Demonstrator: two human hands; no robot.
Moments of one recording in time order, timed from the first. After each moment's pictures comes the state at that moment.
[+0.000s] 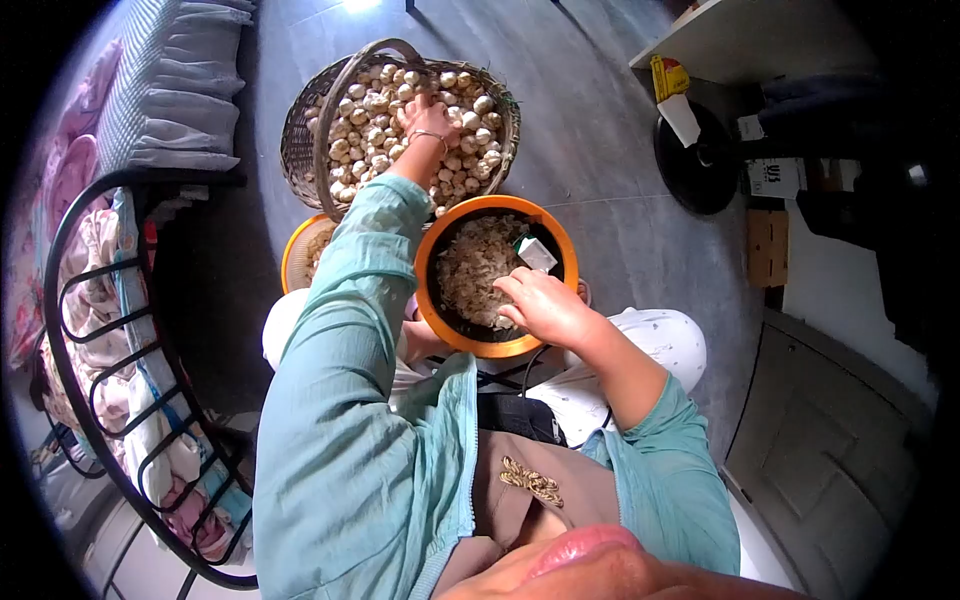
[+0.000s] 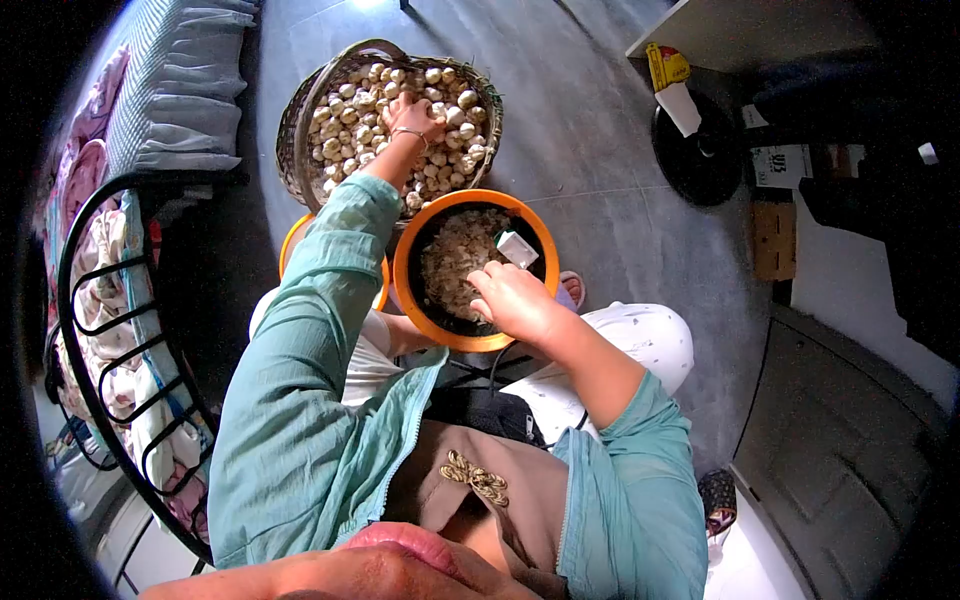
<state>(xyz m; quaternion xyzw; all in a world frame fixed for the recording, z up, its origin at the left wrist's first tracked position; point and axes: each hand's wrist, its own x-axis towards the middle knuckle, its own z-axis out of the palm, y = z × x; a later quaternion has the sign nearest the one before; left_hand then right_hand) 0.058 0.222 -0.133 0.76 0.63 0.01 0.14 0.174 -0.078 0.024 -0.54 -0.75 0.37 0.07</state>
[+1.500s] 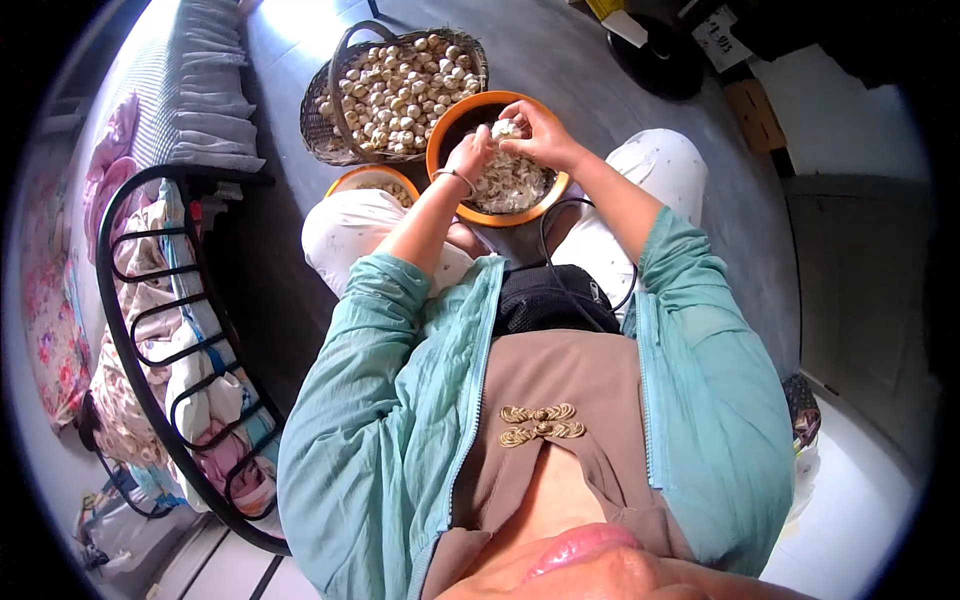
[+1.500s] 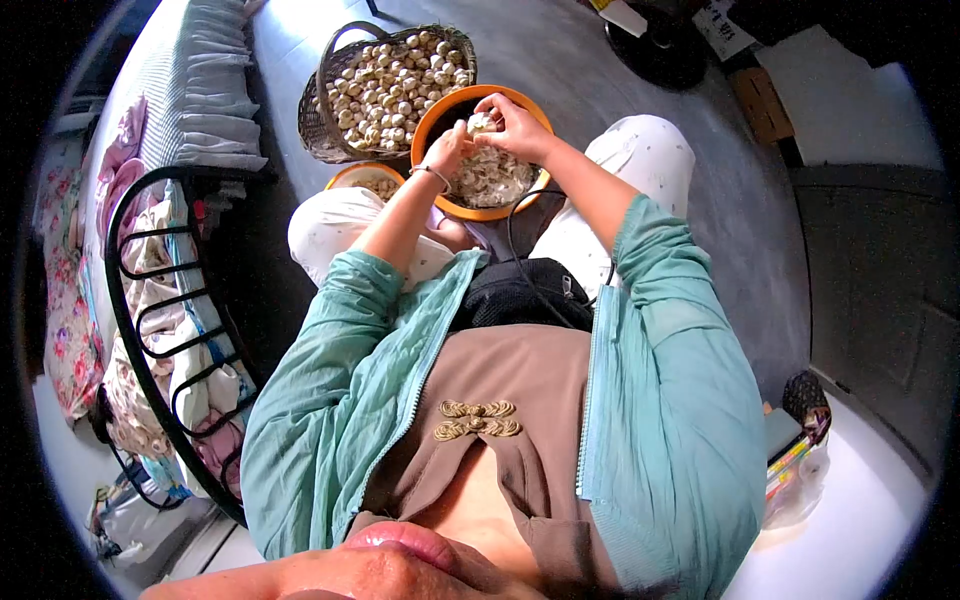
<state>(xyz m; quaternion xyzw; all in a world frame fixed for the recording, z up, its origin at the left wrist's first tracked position) 0.011 -0.016 -0.083 0.73 0.44 0.14 0.51 0.171 -0.105 0.011 -0.57 -0.56 0.43 0.43</state>
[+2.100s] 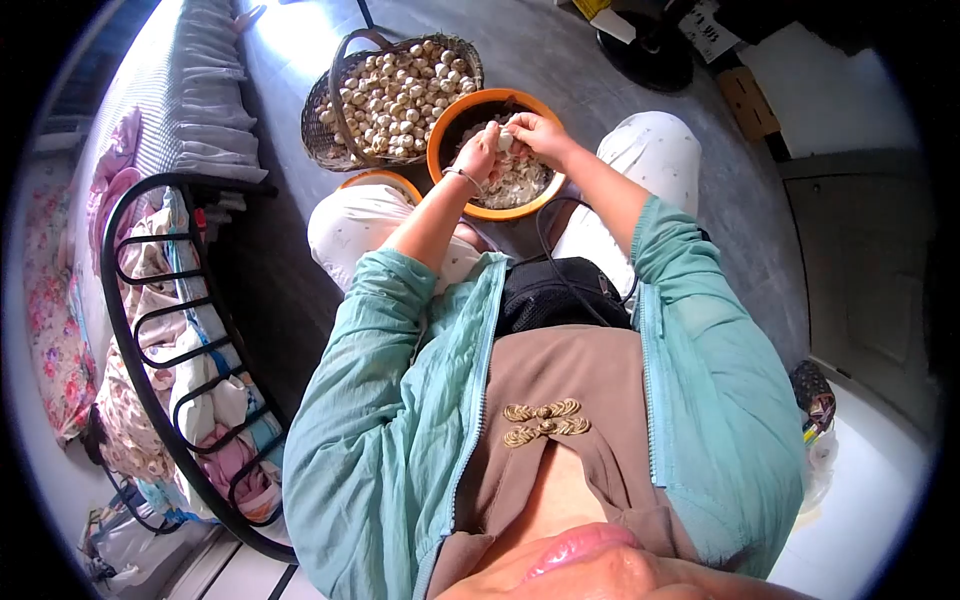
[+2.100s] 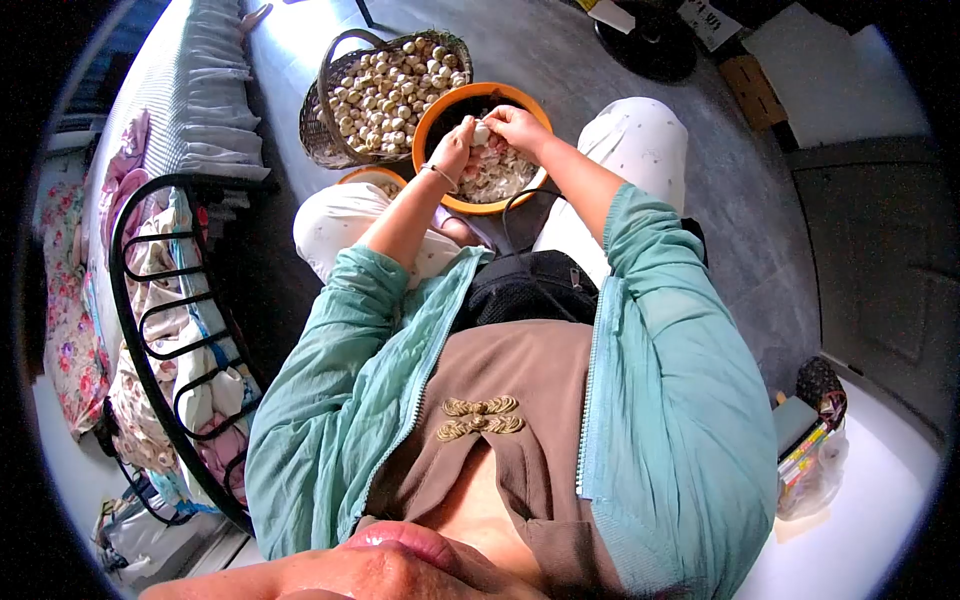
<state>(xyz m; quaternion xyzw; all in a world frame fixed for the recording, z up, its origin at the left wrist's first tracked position) 0.014 -0.062 -0.001 0.52 0.40 0.13 0.74 0.165 -0.111 -0.024 -0.54 -0.35 0.59 0.48</state>
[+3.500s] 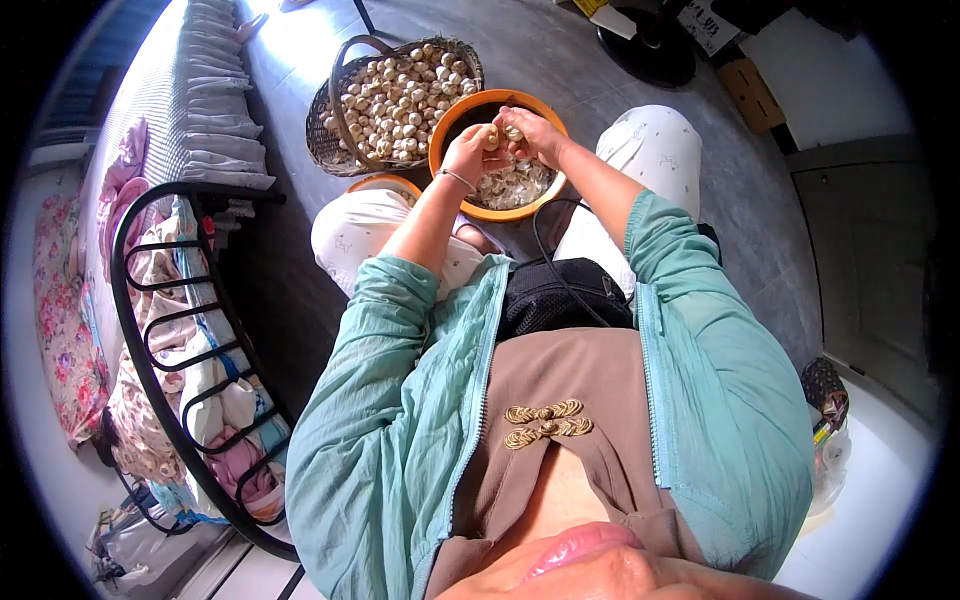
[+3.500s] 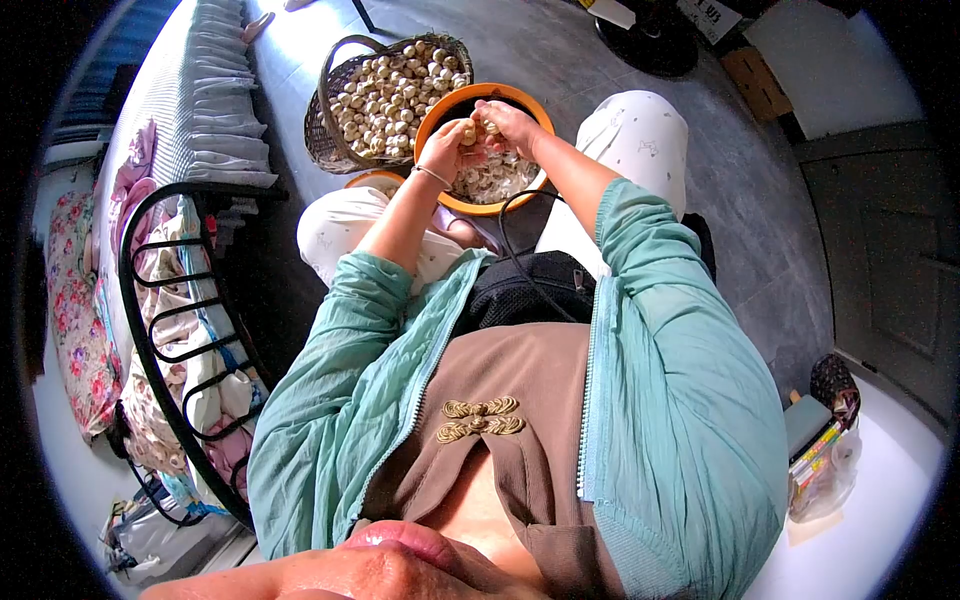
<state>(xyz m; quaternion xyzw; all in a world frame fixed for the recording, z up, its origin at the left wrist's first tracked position) 0.007 -0.048 -0.012 0.42 0.33 0.19 0.82 0.154 -0.112 0.006 -0.53 -0.26 0.63 0.51</state>
